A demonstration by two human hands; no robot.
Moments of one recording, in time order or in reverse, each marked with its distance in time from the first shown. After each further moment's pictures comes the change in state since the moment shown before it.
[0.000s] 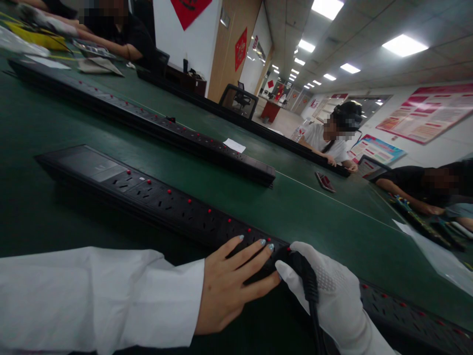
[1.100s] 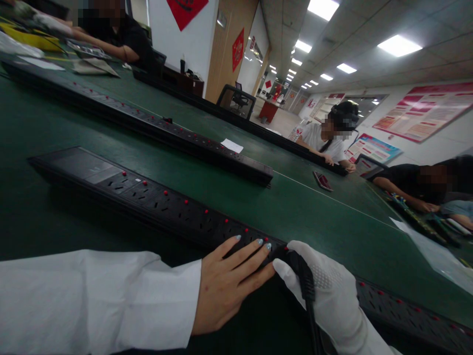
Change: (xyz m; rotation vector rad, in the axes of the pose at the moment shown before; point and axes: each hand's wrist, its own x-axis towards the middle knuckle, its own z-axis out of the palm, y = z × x) left_hand 0.001 0.003 0.010 0.003 0.059 -0.047; right_hand 0.000 -0.002 0.002 -0.044 0.044 -0.009
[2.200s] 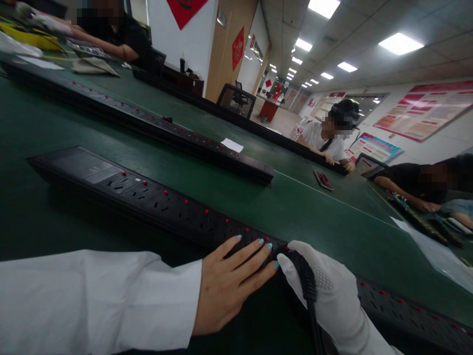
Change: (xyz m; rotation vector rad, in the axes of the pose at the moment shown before) left_hand 0.000 0.001 0.000 -0.013 -0.008 -0.017; right_hand -0.005 0.002 0.008 0.020 -0.052 0.071
